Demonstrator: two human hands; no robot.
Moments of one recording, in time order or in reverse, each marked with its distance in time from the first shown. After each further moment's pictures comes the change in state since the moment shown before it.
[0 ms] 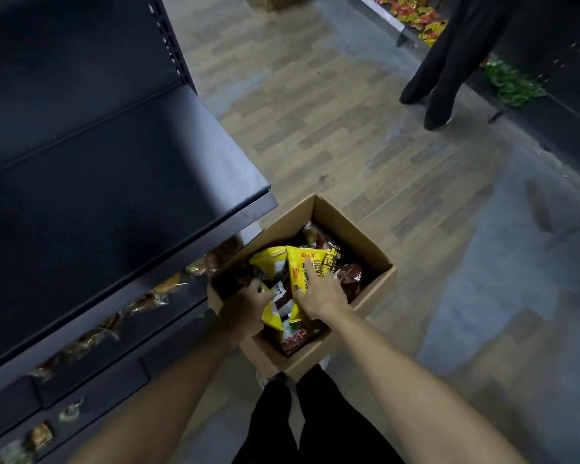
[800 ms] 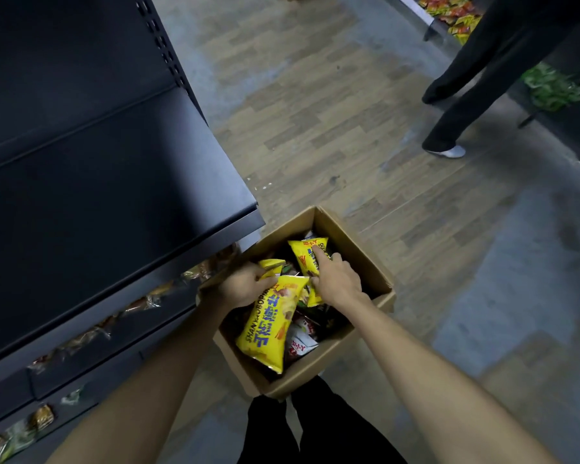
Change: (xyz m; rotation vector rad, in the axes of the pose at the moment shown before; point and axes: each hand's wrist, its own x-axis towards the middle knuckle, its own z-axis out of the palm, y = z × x) left_hand 0.079 0.009 -0.038 -0.478 -0.150 -0.342; right_hand 0.057 0.028 -0.059 -0.138 0.105 -0.206
